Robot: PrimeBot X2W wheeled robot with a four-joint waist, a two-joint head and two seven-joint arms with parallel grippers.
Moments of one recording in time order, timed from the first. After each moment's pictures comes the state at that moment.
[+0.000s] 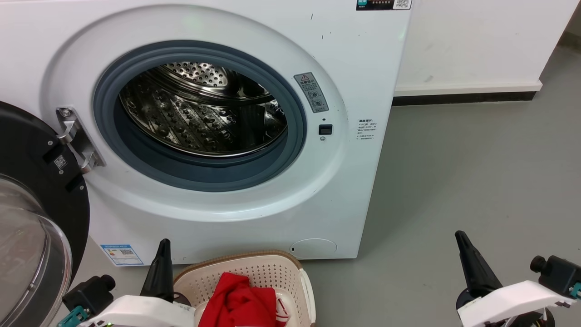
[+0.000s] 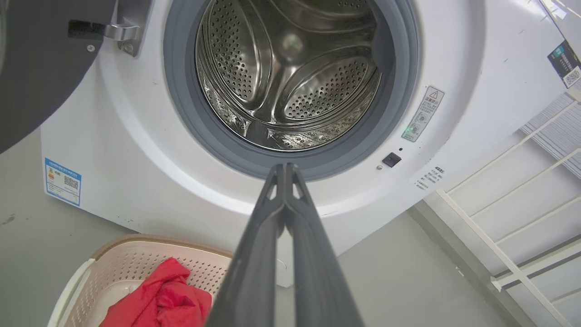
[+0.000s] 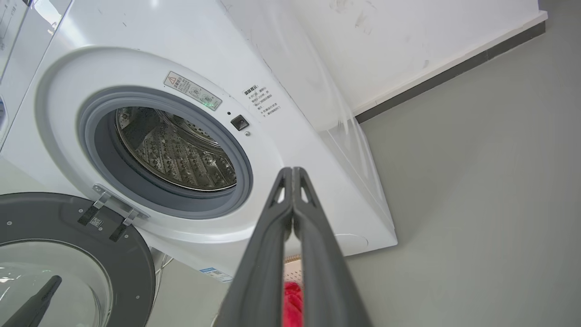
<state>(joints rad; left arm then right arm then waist) 0.05 0.06 0.00 0.09 -0.66 -0.05 -0.11 0.06 -0.07 0.01 0.07 0.67 0.13 0.01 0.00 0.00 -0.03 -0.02</state>
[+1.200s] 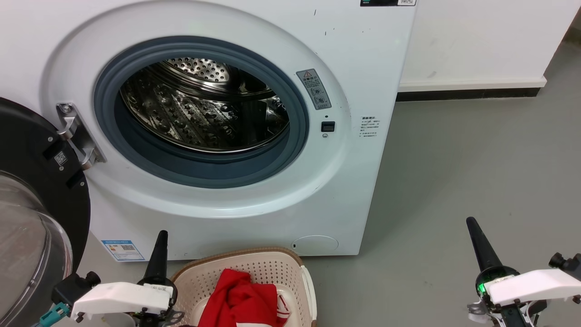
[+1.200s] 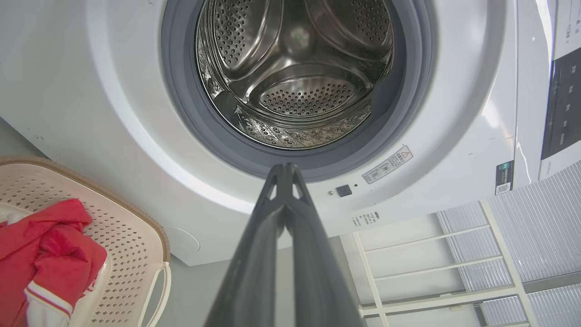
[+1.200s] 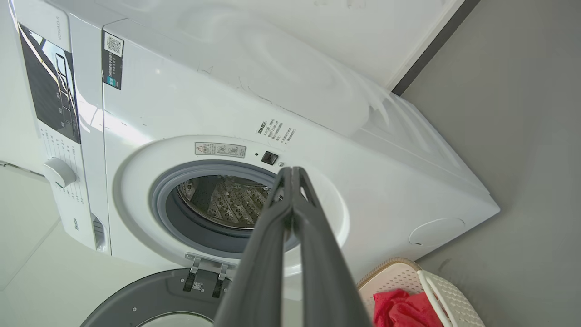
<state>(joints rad) -0.03 0.06 0.05 0.17 -1.14 -0.09 0.00 -0.02 -0.08 -0.02 0.15 1.16 0.13 0.04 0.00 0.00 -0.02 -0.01</state>
